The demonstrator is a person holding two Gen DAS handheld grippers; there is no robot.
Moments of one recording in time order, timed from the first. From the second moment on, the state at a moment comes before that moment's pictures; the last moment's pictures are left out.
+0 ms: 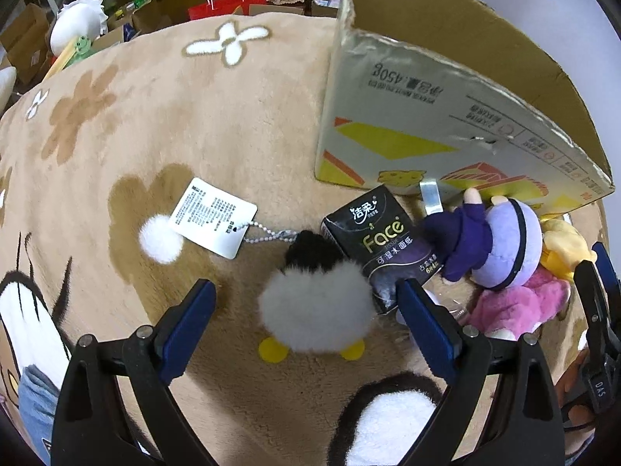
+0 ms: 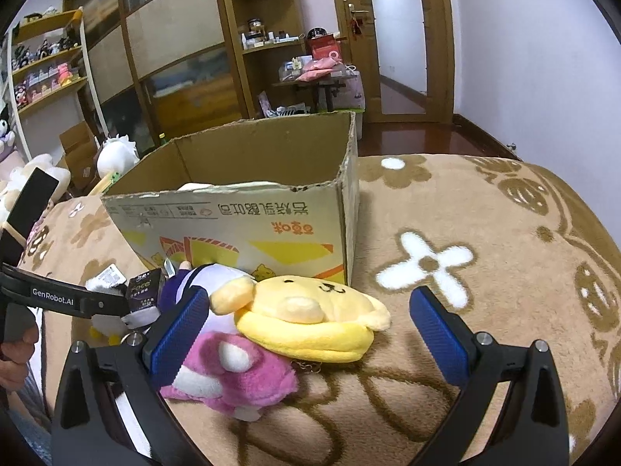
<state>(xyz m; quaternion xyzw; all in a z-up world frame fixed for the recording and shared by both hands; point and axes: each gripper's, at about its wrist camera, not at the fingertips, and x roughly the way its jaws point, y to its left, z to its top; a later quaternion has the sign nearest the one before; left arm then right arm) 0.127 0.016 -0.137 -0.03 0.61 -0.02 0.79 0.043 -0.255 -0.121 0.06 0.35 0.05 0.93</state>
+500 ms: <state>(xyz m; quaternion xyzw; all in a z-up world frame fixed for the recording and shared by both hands) 0.131 0.034 -0.148 -0.07 0.62 -0.04 0.78 0.044 -0.231 -0.131 0.02 0.37 0.06 0.93</state>
